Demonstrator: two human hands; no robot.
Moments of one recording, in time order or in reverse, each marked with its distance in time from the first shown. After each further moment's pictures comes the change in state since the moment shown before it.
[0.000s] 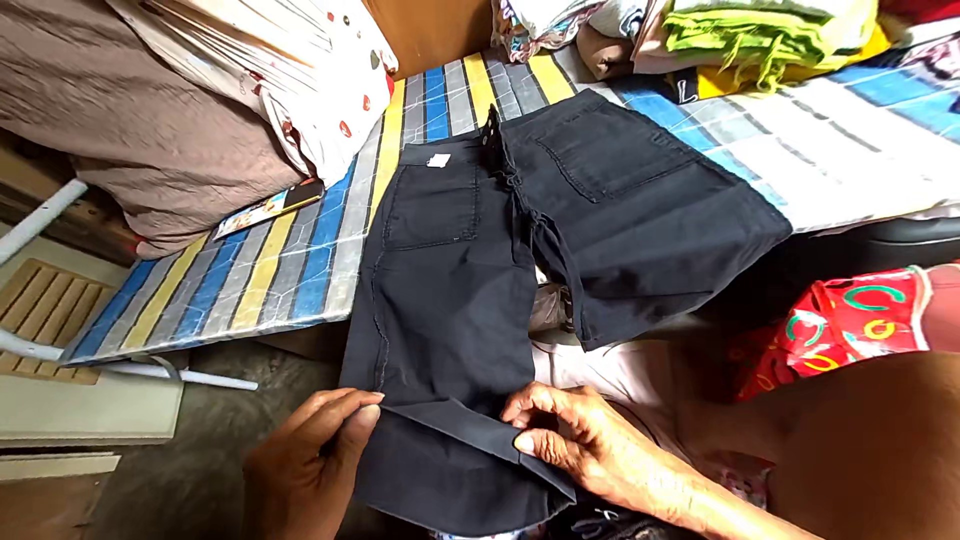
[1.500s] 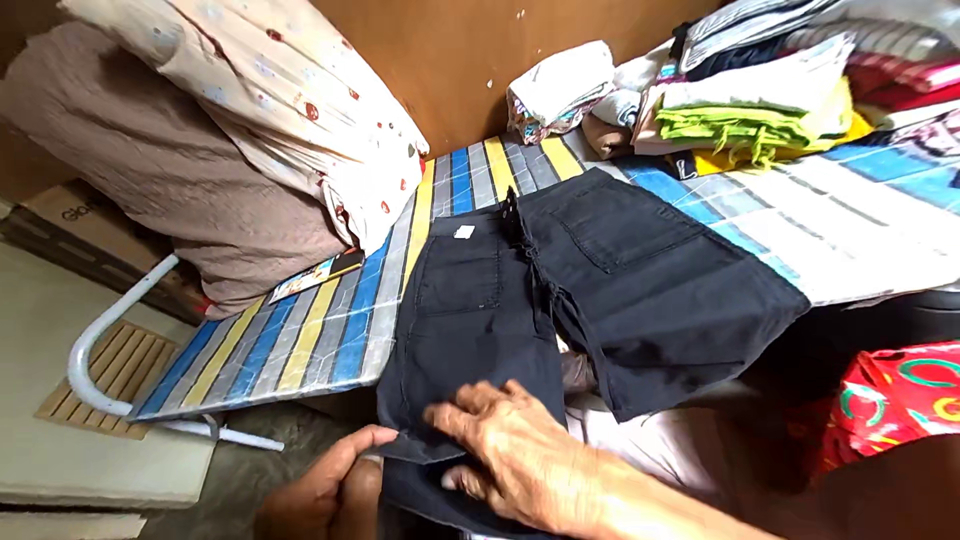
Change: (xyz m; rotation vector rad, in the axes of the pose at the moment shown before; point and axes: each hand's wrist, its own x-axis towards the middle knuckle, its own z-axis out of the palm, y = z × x) left_hand 0.042 0.052 -0.028 0.069 -0.028 -0.195; right_hand 0.107 -0.061 0.001 -0.523 -0.288 0.052
